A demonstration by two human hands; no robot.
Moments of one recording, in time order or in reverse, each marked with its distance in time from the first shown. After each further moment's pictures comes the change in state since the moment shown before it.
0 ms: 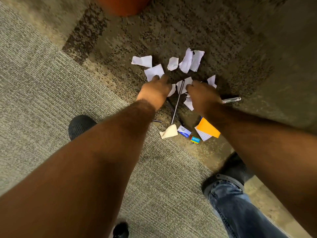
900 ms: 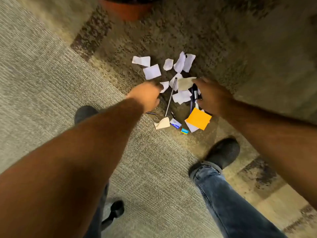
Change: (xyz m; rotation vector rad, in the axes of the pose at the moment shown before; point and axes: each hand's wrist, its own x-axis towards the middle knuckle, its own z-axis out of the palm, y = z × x) left_hand -0.064 -0.005 -0.046 -0.173 0.010 0.067; right_hand -0.059 0.038 -0.089 0.248 -0.115 0.044
